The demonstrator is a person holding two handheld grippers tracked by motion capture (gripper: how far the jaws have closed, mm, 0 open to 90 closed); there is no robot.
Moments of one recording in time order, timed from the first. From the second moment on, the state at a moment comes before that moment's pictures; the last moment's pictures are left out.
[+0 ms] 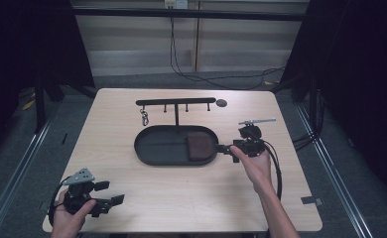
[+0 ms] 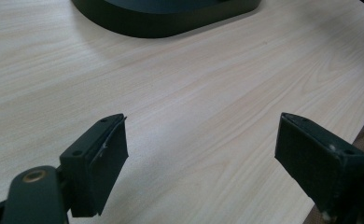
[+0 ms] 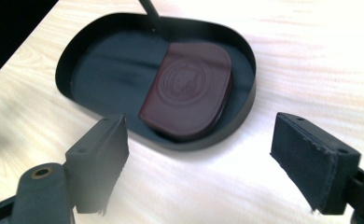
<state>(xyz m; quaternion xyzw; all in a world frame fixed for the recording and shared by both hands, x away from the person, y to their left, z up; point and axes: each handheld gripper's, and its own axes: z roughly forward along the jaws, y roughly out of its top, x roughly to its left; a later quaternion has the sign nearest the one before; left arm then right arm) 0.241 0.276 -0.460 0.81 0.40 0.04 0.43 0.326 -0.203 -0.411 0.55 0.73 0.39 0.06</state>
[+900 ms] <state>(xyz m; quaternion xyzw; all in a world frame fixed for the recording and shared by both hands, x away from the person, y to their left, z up) 0.241 0.278 -0.462 0.80 0.42 0.03 0.43 0.241 -0.243 -0.427 0.55 0.73 0.39 0.10</state>
